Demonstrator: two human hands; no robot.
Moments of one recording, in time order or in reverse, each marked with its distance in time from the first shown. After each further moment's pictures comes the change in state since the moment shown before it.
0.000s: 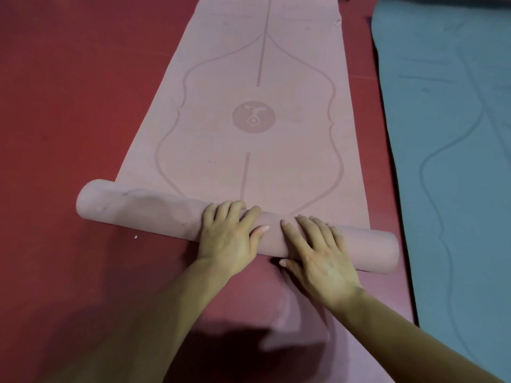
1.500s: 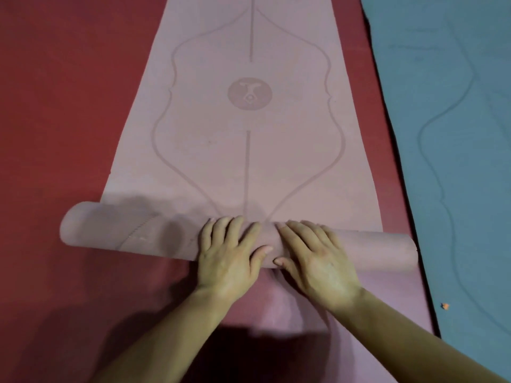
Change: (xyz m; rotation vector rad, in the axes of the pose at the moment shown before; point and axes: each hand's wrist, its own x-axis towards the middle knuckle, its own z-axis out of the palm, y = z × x) left_hand -0.083 -0.012 0.011 -0.038 0.078 0.063; right_hand -0.033 -0.058 -0.005 0.078 0.062 -0.004
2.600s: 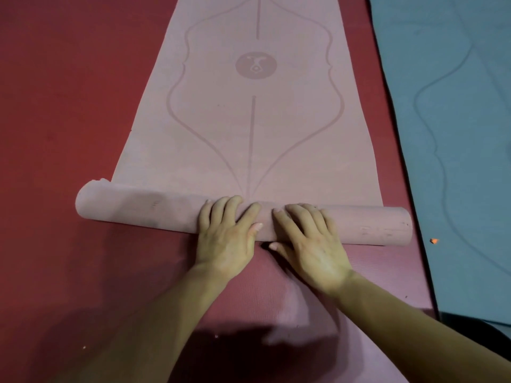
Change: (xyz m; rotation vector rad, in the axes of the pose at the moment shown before) left_hand -0.086 0.019 -0.023 0.036 0.005 -0.034; right_hand -0.083 -0.046 0.001 -0.022 0.073 -0.009
